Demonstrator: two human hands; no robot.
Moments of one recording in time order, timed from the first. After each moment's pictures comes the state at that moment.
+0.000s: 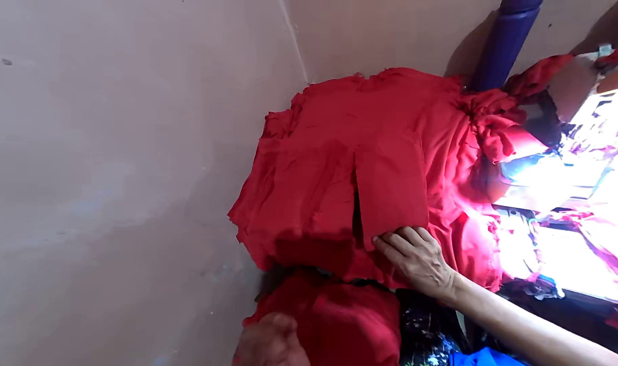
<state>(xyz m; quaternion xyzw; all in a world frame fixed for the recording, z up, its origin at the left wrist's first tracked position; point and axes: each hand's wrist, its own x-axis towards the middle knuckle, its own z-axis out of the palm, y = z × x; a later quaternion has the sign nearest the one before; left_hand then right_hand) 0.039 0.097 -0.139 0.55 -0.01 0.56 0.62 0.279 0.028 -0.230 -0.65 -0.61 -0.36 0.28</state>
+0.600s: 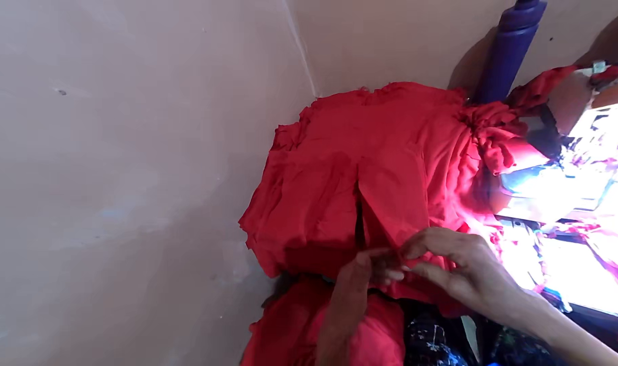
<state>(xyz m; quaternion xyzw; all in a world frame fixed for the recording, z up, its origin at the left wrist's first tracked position) 0.129 0.116 -0.152 0.72 0.09 0.24 0.64 0.283 -0.021 -0.145 -0.60 -0.62 -0.04 0.50</state>
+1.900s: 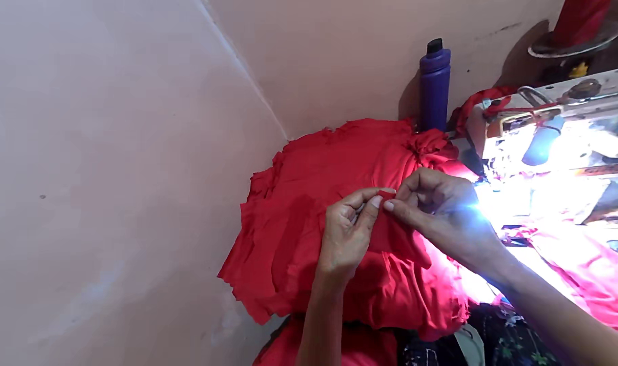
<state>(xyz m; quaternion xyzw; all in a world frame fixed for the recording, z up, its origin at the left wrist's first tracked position) 0.250 0.098 -0.058 0.77 0.00 0.29 0.56 0.341 -0.037 -0.077 -0.61 -0.44 -0.08 0.65</state>
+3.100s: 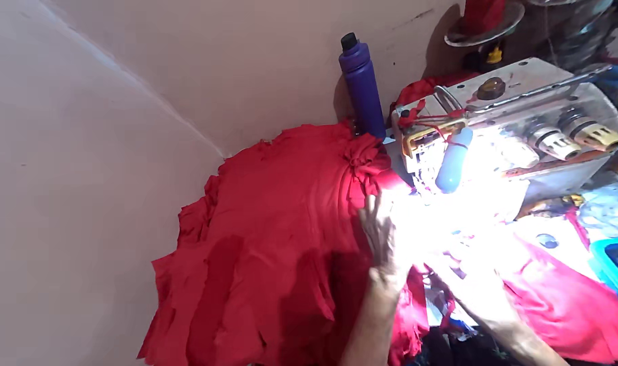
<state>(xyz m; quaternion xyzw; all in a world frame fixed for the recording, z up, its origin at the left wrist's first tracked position) 0.404 0.001 -0.162 0.92 0.00 0.36 0.18 0.374 -0.134 -0.210 -0.75 -0.16 -0.01 0.65</state>
